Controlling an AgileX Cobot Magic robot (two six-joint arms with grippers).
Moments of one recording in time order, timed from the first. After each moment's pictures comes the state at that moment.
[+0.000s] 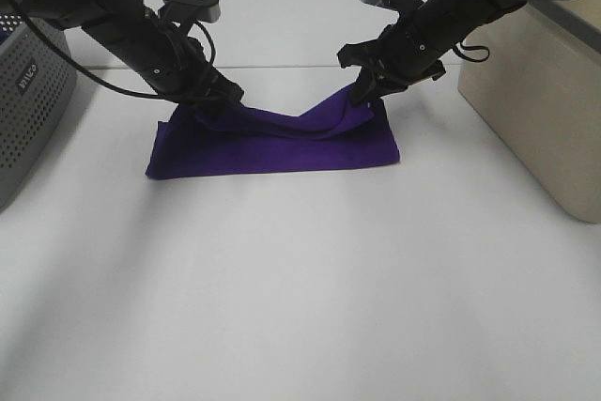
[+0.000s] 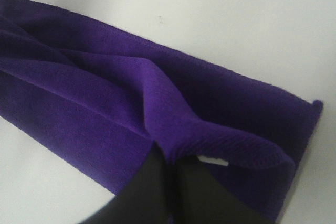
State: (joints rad) left arm -0.30 2.24 -1.65 -0.42 0.54 0.52; right arm 0.23 2.33 -1.82 0.66 0.78 -0.50
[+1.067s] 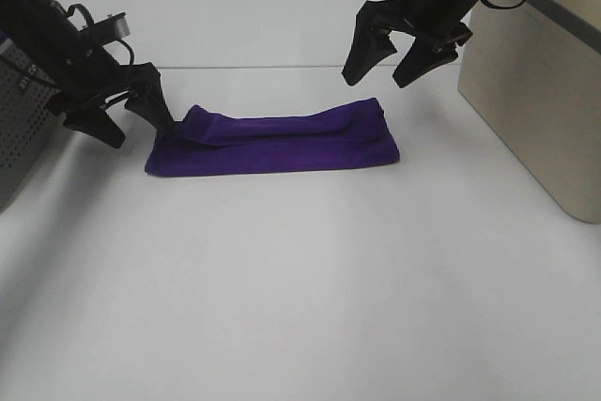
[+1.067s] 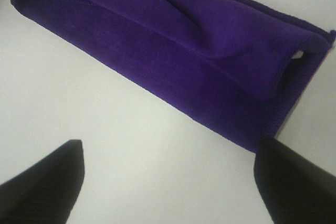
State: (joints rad) left arm -0.02 2.37 -1.85 -0.55 1.07 0.37; right arm 0.23 2.21 -1.90 0.51 1.13 -0.40
